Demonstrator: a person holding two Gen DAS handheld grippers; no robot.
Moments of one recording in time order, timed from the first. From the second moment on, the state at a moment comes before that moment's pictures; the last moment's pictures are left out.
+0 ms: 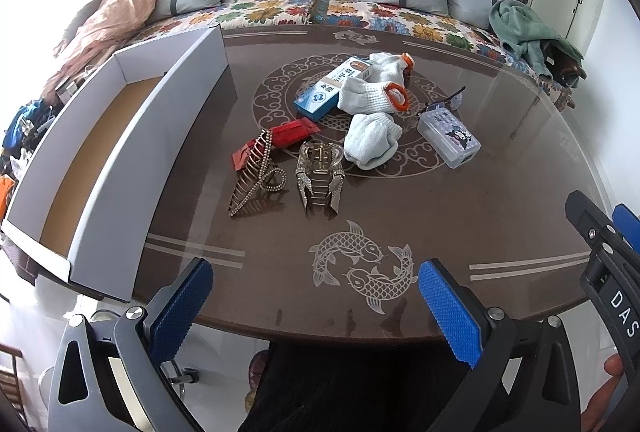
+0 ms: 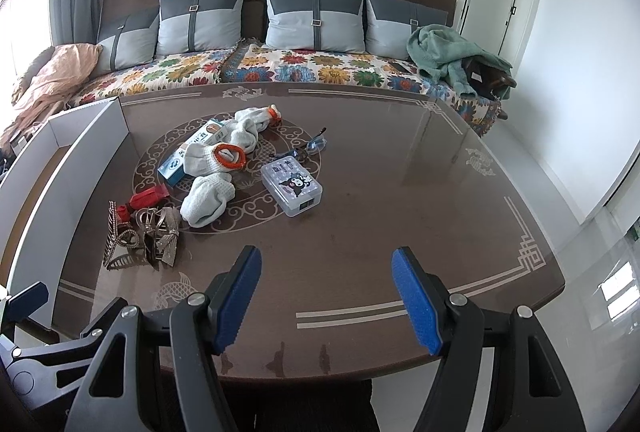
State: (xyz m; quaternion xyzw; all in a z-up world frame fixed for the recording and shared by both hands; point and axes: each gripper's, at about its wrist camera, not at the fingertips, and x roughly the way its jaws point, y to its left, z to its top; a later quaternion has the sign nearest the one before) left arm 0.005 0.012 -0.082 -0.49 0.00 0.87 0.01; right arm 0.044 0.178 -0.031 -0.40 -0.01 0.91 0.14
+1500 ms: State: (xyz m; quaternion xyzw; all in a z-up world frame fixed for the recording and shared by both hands) left arm 0.030 0.038 -0.054 -0.37 0.14 0.92 -0.07; right arm 0.048 0.176 -0.040 -0.41 -0.06 0.89 0.17
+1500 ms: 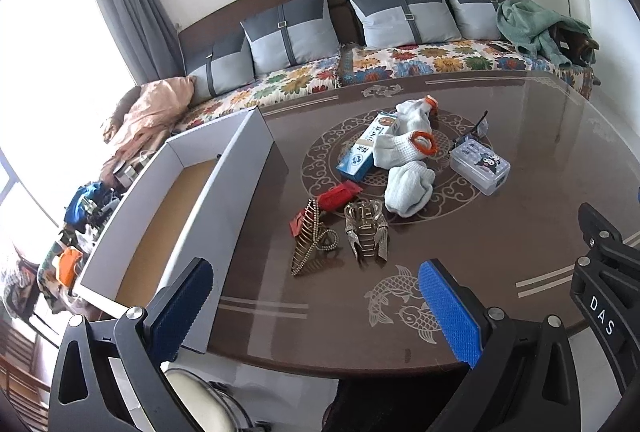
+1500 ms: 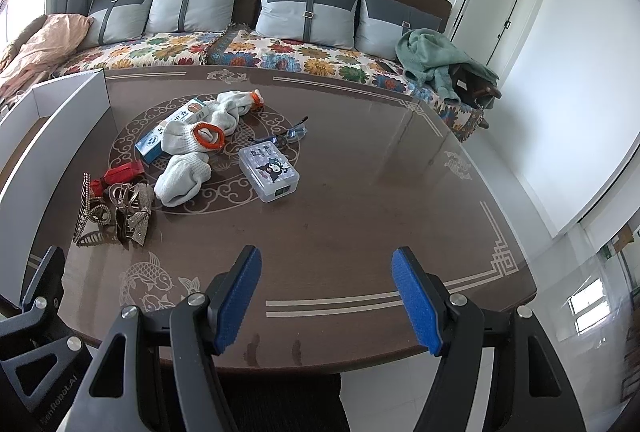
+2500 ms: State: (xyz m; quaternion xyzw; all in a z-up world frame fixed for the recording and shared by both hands) left arm 0.007 0.010 -0.094 -0.48 0.05 0.88 -0.03; right arm 0.050 0.186 -0.042 -0.41 0.01 0.90 0.14
